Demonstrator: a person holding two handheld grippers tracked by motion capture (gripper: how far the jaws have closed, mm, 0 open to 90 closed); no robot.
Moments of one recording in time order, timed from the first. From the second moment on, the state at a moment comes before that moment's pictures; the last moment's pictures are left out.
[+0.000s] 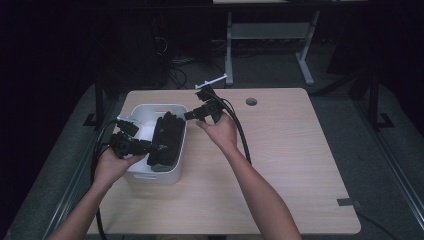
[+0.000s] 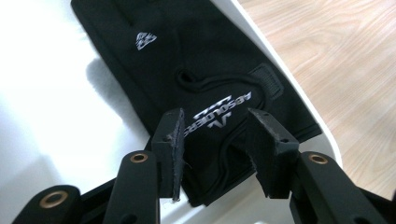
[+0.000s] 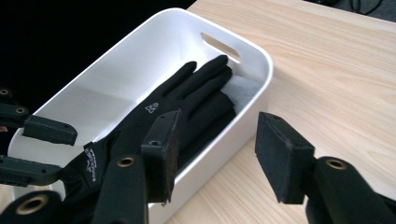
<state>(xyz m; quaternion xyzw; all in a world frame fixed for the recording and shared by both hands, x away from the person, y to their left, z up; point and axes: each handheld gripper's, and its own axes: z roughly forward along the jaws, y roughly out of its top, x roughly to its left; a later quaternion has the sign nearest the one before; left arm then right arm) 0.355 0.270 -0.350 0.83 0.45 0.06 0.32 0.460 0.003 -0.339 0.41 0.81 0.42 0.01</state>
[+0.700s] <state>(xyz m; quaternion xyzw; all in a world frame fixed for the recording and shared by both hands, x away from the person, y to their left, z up) 0.351 0.232 -0.336 0.84 0.42 0.06 0.35 0.445 -0.054 -0.331 0.43 0.80 0.42 0.04</state>
